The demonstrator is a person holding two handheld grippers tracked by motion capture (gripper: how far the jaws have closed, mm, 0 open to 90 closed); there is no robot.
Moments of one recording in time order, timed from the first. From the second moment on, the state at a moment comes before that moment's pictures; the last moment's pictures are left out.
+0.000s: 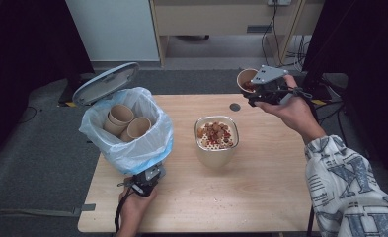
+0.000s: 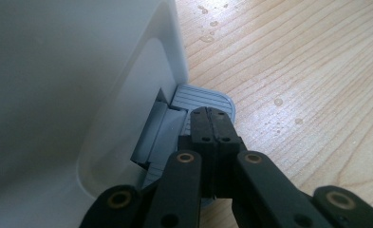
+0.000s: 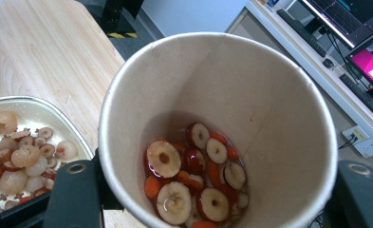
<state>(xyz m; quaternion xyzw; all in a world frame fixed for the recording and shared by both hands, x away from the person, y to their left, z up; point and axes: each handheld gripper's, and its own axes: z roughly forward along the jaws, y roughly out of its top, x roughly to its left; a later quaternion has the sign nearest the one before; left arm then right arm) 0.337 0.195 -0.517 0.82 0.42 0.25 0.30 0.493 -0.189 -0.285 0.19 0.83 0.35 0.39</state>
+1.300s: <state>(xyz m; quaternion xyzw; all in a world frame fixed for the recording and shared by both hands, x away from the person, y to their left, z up) 0.337 0.195 -0.517 0.82 0.42 0.25 0.30 0.480 -0.151 -0.296 0.10 0.85 0.27 0.44</state>
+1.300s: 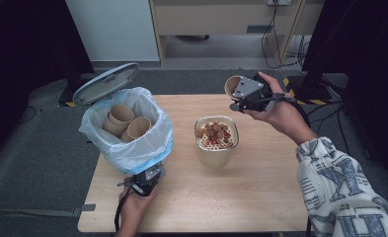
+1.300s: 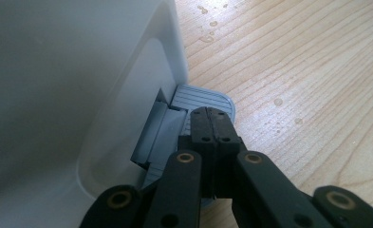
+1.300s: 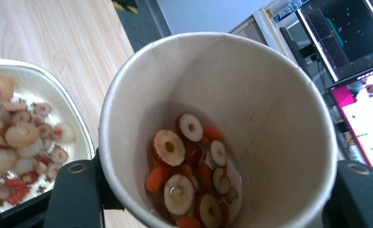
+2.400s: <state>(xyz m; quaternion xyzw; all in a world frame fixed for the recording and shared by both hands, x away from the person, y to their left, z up) 0.337 0.195 -0.517 0.82 0.42 0.26 0.30 0.472 -0.144 -0.289 0.06 0.85 0.23 0.47</state>
